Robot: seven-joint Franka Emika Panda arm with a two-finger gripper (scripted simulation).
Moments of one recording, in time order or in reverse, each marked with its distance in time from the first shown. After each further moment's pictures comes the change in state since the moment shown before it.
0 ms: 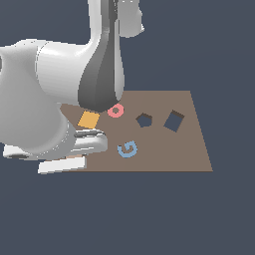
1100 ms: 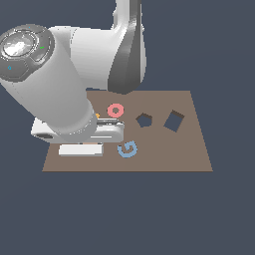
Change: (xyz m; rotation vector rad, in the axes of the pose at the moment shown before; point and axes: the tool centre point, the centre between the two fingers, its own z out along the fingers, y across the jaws) arm -0.030 -0.046 -0.001 0.000 -0.001 0.112
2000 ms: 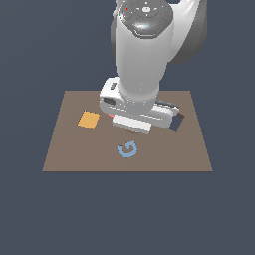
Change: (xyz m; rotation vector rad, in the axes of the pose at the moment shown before) arm -0.065 -0.135 -0.003 0.000 0.000 0.303
